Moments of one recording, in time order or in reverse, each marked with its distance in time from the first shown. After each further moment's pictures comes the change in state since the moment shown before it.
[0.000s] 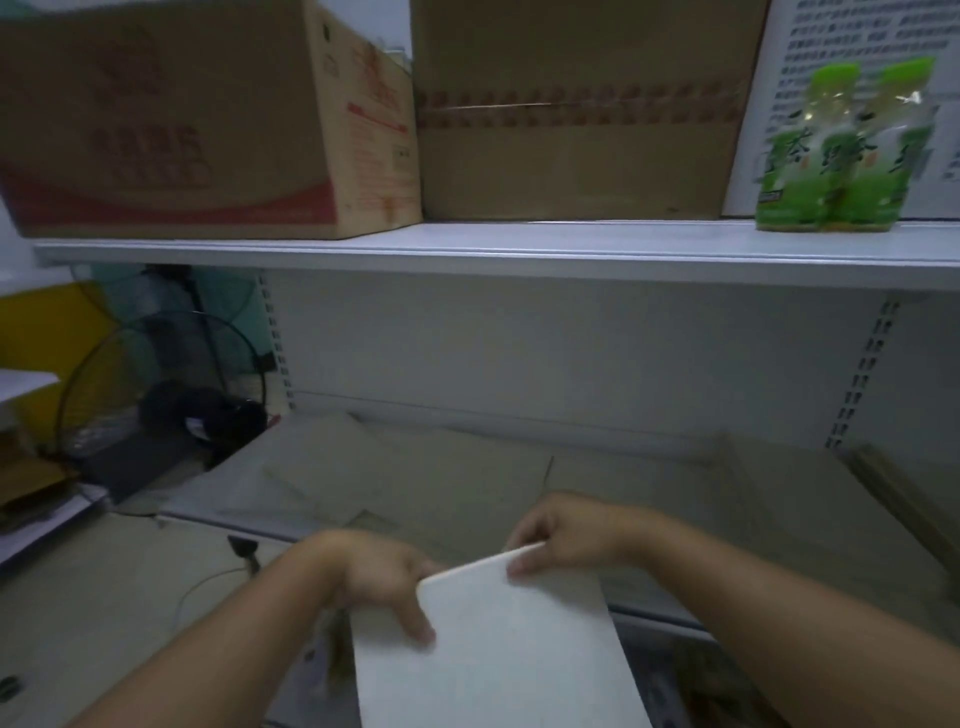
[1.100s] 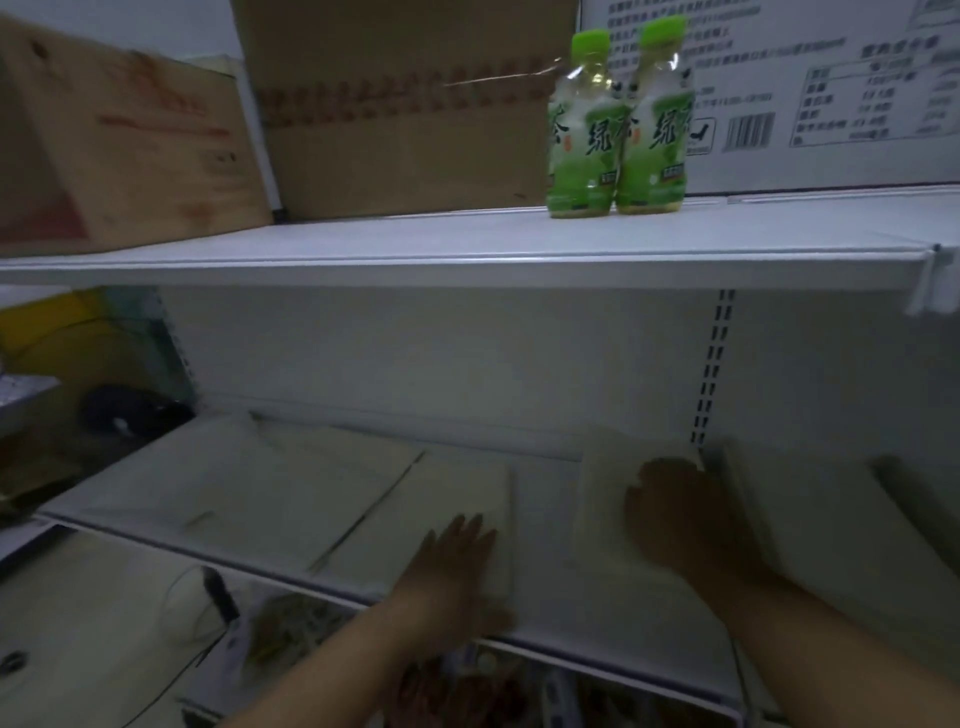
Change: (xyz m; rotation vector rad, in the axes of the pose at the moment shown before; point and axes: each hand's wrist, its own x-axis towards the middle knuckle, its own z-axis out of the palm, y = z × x) left_hand 0.180 0.169 0.140 0.732 0.651 0.062; right_hand -0.131 0.250 -0.099 -0.623 0.754 0.487
